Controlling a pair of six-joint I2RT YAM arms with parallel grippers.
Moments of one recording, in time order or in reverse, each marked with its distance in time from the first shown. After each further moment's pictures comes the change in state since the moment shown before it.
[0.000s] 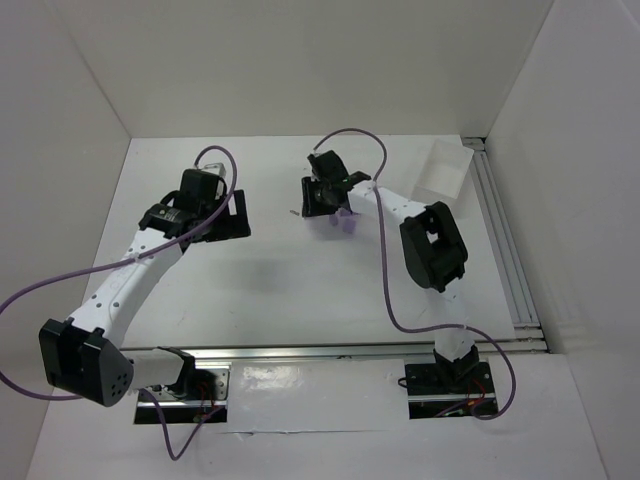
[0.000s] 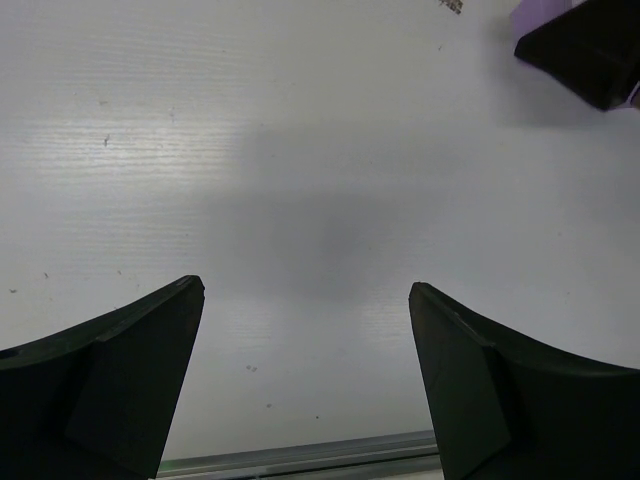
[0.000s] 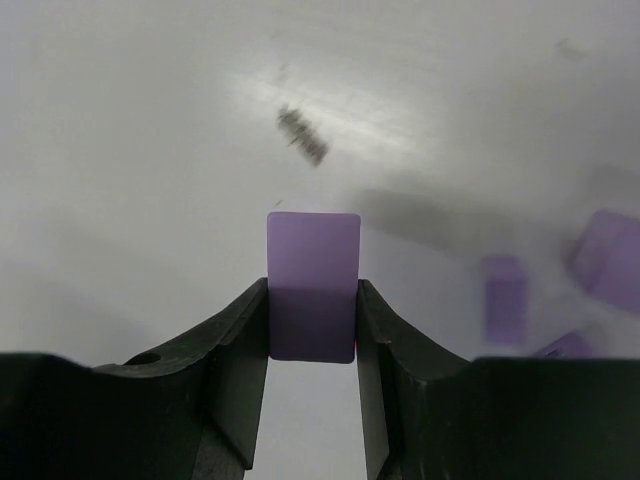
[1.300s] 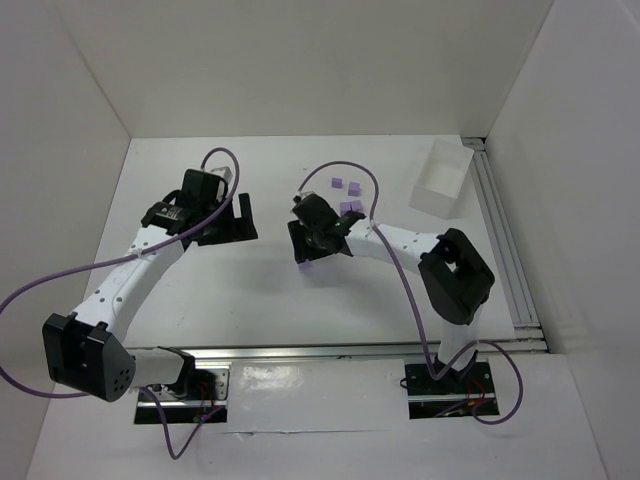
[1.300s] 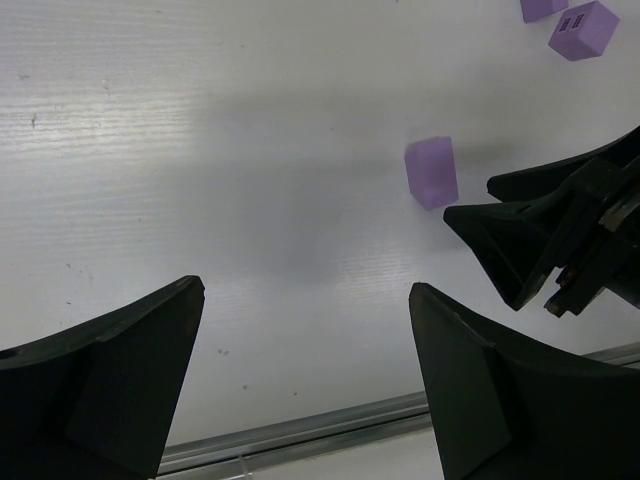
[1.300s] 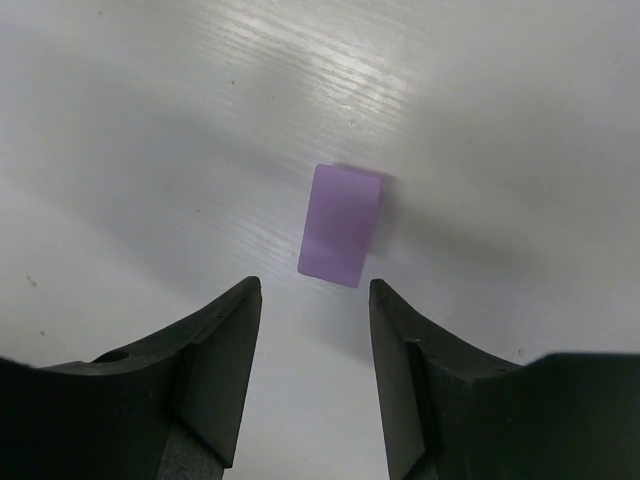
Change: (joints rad) left arm 0.013 0.024 0.000 -0.016 0.145 0.000; right arm 0.250 -0.337 -0.422 0.034 0.114 0.083
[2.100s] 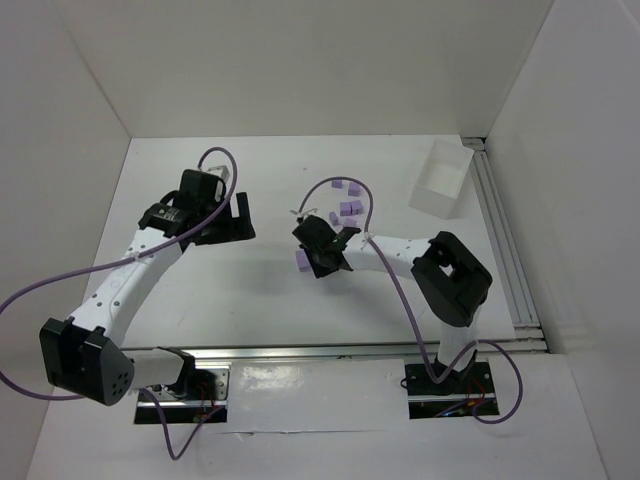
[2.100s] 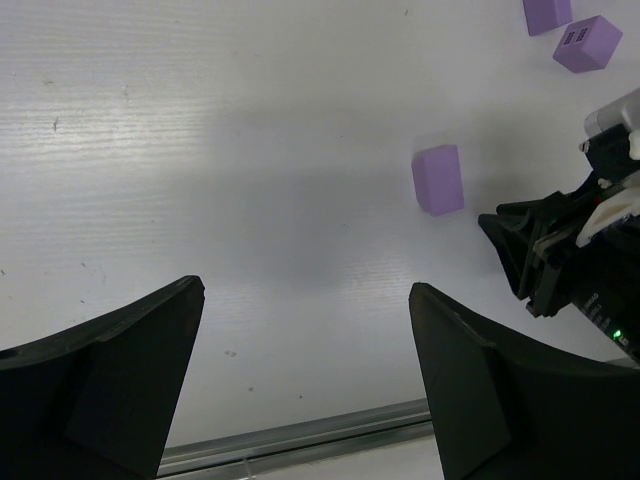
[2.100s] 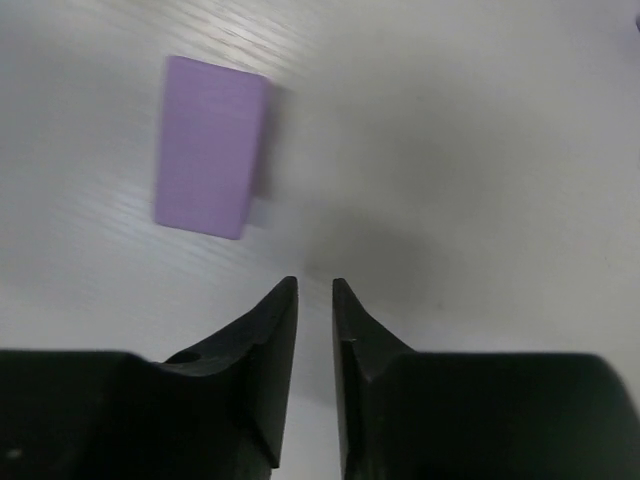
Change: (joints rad) left arm 0.000 -0.017 0.000 -0.003 -0.032 0.000; right arm 0.061 0.007 -0.105 -0.023 0.201 -0.112
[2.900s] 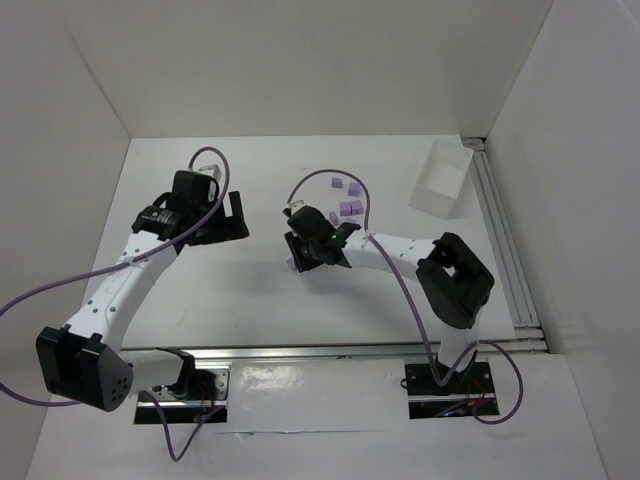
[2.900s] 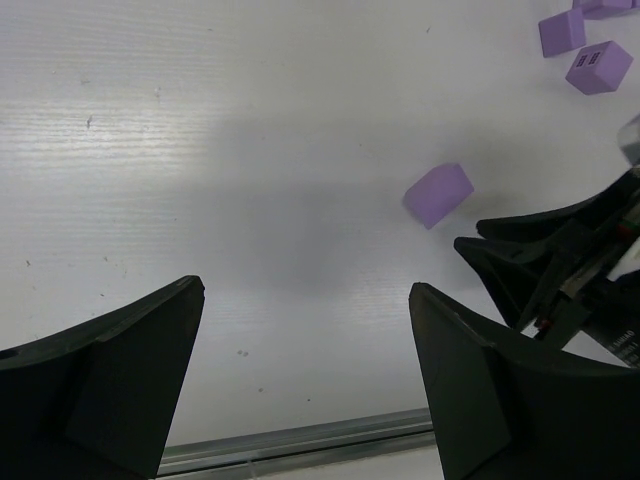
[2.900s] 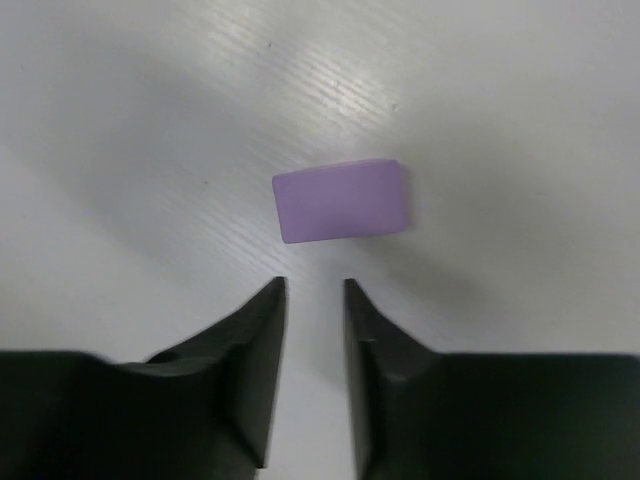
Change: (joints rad) left arm 0.031 -0.035 -0.011 -0.004 -0.022 -0.002; right arm -0.002 -0.007 0.032 0.105 -0.197 0.007
